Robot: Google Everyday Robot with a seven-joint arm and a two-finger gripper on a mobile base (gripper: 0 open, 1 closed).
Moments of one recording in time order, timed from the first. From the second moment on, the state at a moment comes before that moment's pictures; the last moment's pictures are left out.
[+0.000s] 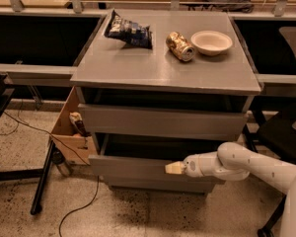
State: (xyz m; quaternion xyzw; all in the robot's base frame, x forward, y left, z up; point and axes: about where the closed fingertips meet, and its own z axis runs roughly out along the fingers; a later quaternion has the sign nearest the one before) arm 0.587 -0.101 0.453 -0.14 0.88 0.41 0.21
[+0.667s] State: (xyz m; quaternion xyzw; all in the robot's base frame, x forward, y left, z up) arm 0.614 -0.082 0.445 -0.15 0.88 0.40 0.20
